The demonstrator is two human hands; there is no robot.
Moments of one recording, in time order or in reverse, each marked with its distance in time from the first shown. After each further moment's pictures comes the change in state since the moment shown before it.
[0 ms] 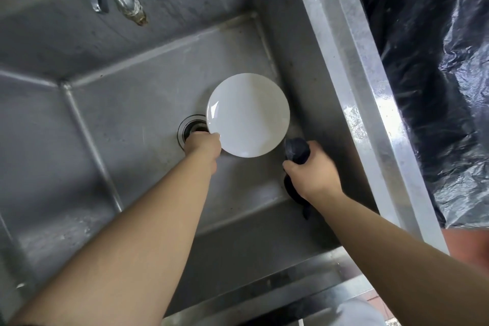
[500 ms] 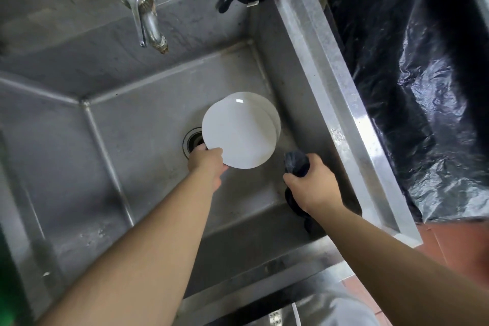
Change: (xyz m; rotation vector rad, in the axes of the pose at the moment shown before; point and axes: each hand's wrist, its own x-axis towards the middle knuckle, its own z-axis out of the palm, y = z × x) left_hand -0.053 -0.001 -0.020 -0.386 -0.137 -0.042; right_hand -0.048 -0.003 -0.023 0.001 0.030 -0.042
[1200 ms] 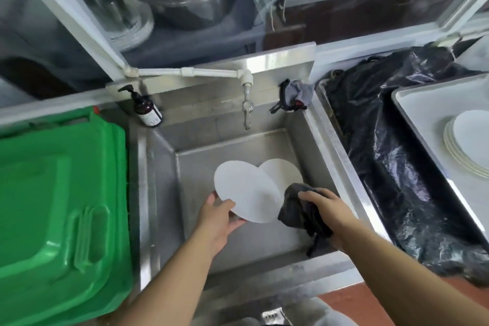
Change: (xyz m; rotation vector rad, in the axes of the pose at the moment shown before) left_hand -0.220 0.043 -0.159 -0.205 -0.241 0.152; right_hand -0.160 -0.088 -0.077 0.609 -0.227 -0.001
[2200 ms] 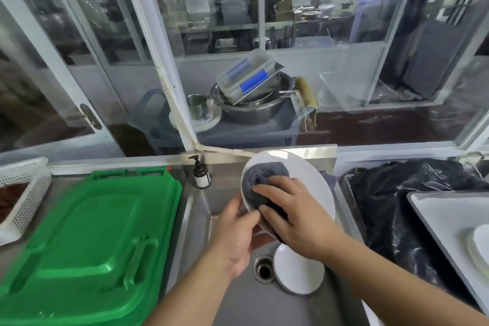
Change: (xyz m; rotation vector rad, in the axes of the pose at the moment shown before) left_hand -0.217 0.096 0.057 -0.056 -0.260 0.565; right_hand -0.140 -0.139 0.043 -0.902 -0.201 -1.501
